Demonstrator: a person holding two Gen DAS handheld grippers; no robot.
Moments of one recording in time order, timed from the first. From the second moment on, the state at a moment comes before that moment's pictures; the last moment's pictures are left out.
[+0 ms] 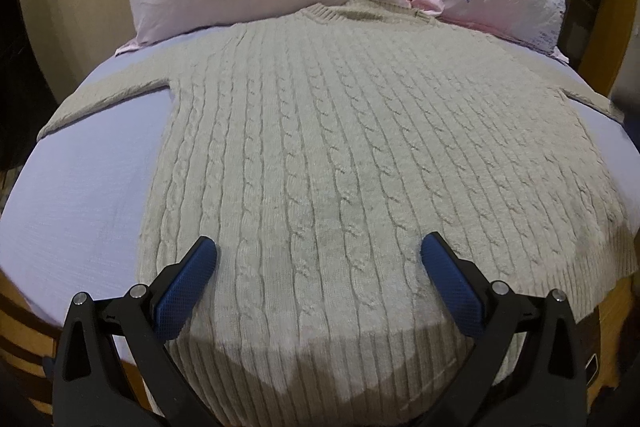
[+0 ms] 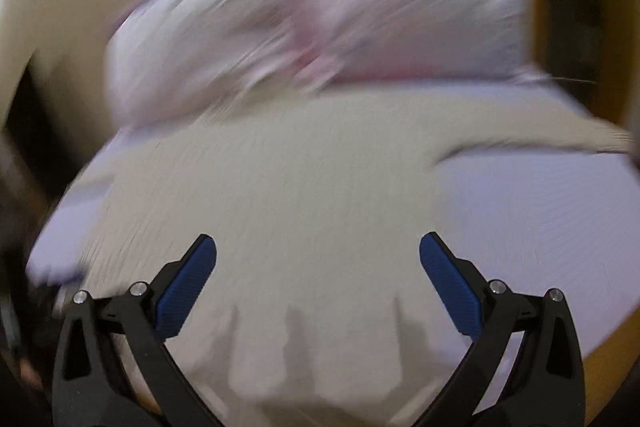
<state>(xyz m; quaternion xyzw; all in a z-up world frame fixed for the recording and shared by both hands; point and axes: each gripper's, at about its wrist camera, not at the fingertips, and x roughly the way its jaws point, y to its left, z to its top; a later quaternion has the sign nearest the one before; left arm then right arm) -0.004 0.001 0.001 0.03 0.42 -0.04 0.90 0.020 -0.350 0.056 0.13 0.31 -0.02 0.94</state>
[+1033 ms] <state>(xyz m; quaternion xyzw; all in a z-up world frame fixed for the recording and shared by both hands) 0.112 0.344 0.036 -0.35 0.31 0.13 0.87 0.203 -0.275 0.120 0.04 0.27 0.10 0.96</state>
